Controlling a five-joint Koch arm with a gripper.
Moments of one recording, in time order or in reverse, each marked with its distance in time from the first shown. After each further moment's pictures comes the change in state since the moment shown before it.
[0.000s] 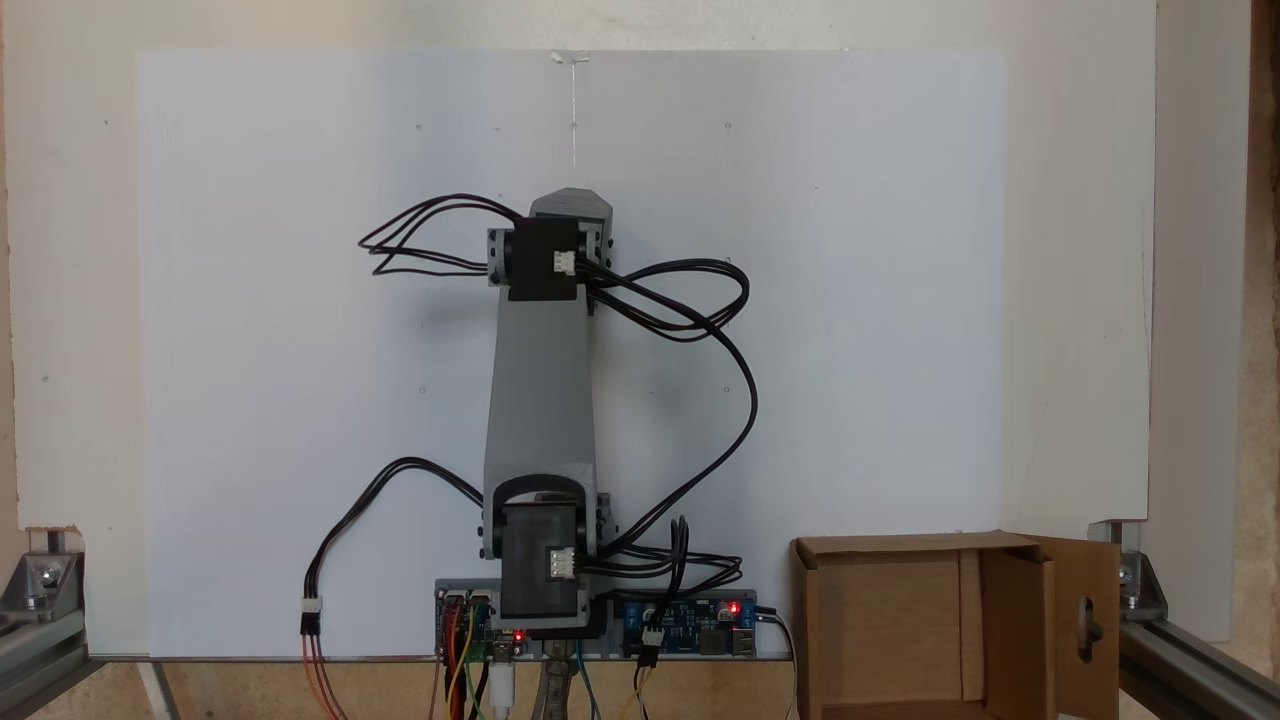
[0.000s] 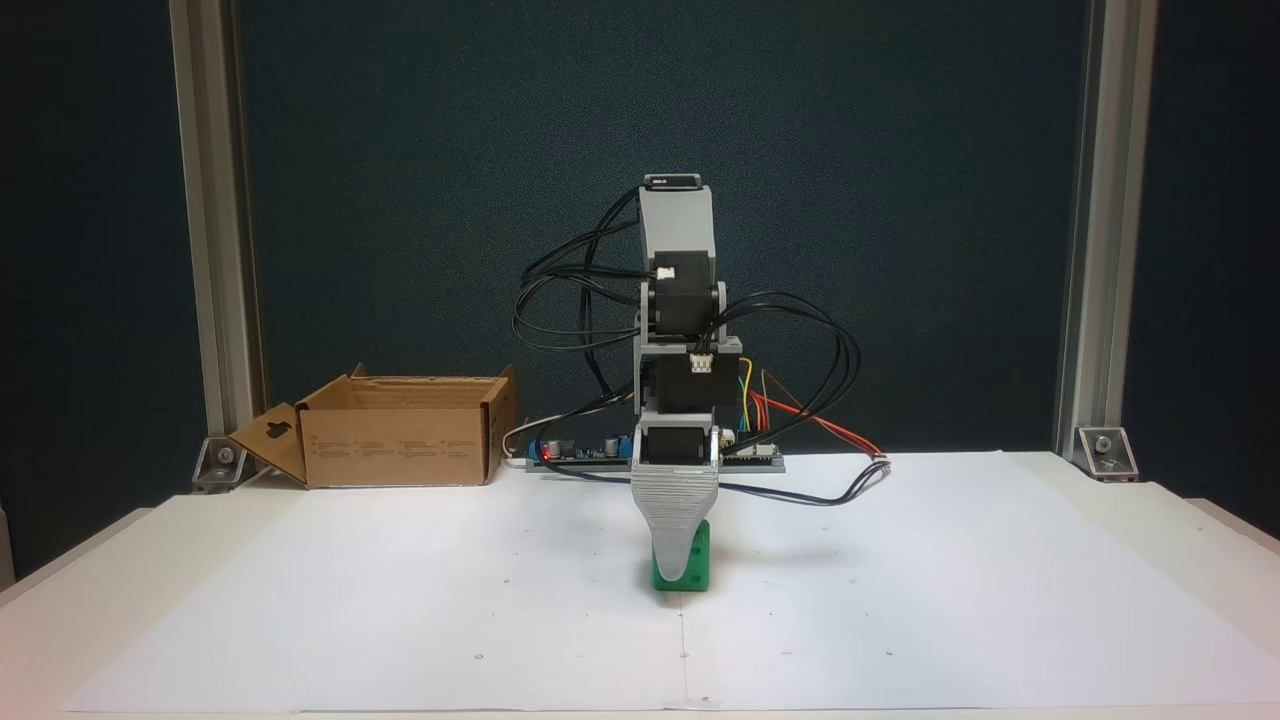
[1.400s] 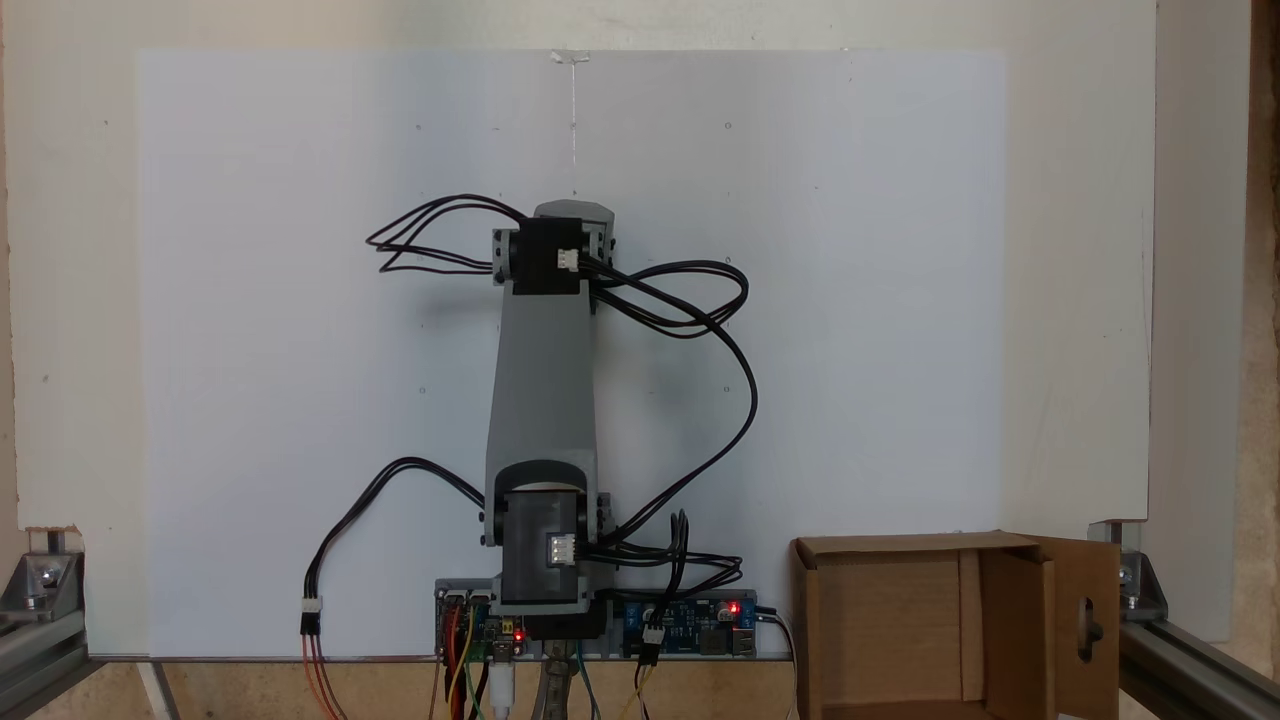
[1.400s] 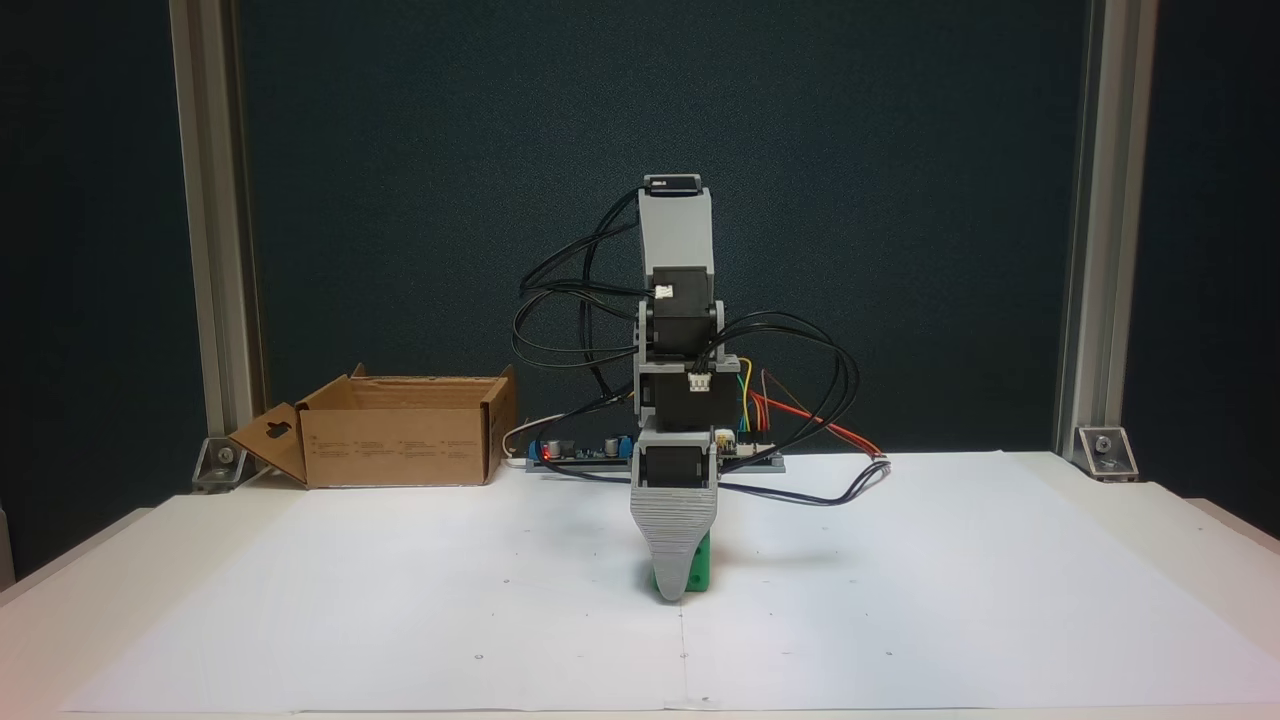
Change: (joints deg) arm 0.3 -1.8 3.0 -3.8 -0.1
